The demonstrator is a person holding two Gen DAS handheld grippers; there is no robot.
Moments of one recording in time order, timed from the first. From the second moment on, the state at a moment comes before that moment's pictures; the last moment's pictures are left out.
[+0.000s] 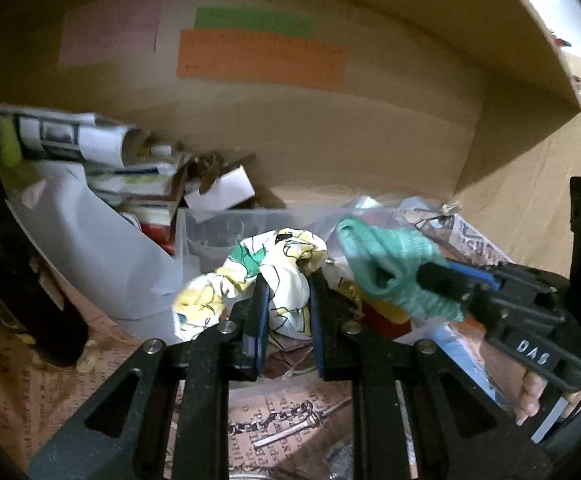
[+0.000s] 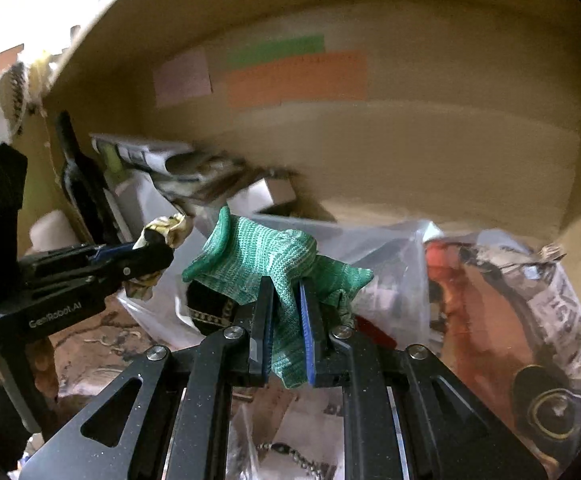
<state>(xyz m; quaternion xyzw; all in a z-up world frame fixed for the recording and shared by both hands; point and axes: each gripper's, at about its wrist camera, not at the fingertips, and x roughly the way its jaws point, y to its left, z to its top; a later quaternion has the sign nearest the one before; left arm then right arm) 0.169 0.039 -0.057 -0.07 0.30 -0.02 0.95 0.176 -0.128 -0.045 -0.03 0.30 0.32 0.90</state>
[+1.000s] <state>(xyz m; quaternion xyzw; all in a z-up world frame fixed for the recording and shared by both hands) 0.125 0.021 -0.035 -0.05 0.29 -0.03 0.96 0.172 -0.144 -0.032 -0.04 0.30 0.31 0.90</state>
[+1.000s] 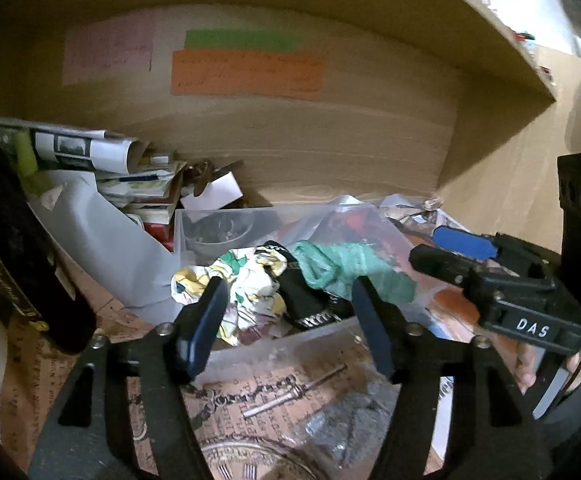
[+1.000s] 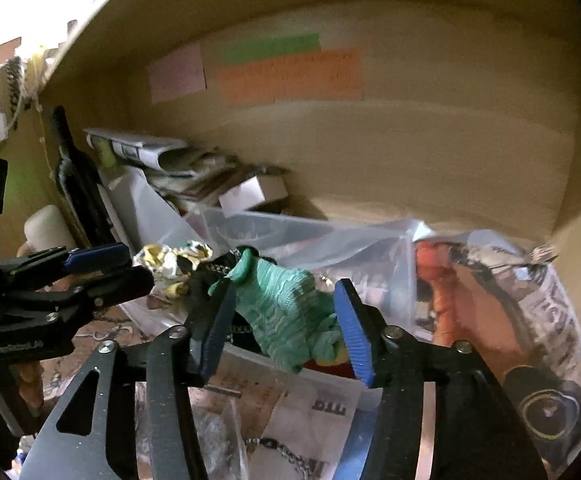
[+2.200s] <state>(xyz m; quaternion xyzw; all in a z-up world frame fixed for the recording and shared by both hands) 0.109 -0.019 -0.127 -0.04 0.42 -0.12 0.90 0.117 -0.167 -0.117 -0.12 0.43 0.34 0.83</state>
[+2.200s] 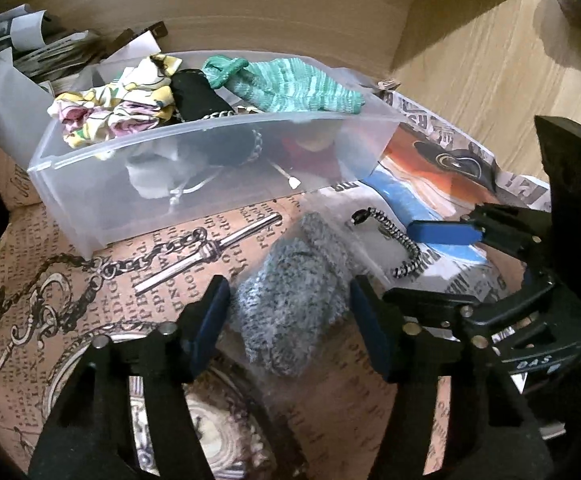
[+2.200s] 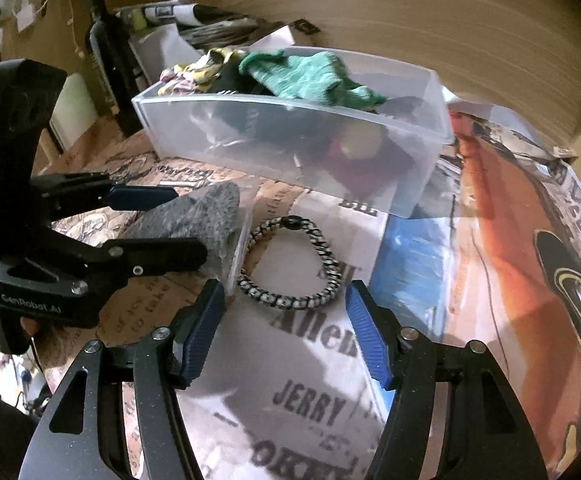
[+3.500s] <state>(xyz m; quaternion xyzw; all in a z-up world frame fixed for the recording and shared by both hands) 0.077 0.015 -0.060 -0.06 0.31 -0.09 0.94 0.119 -0.154 -0.098 -0.09 0.38 0.35 0.85</state>
